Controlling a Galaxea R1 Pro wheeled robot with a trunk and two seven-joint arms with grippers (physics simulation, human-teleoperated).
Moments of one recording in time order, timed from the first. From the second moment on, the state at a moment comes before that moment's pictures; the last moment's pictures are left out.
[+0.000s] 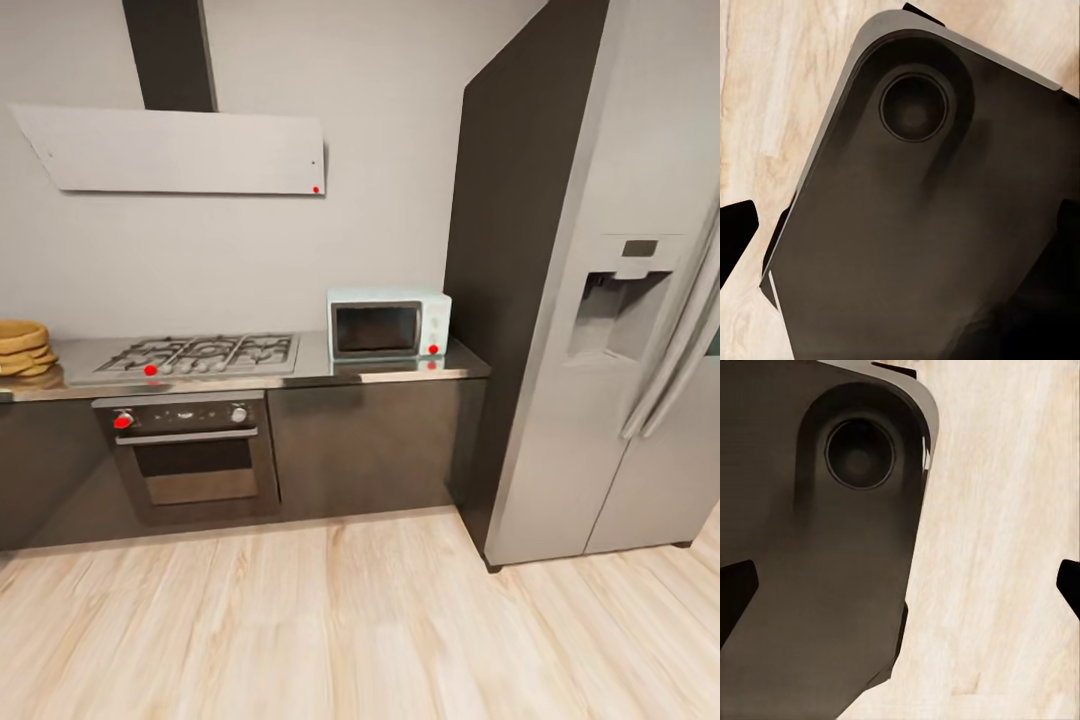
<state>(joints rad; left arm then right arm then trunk) 0.00 0.01 0.00 -0.06 0.46 0.01 0.01 0.00 -0.05 0.17 -0.05 0.00 0.00 0.00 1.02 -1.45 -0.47</state>
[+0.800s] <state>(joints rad) 0.00 0.02 0.01 -0.06 0.47 0.01 0.01 0.00 -0.05 0.17 -0.04 0.00 0.00 0.00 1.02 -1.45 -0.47</state>
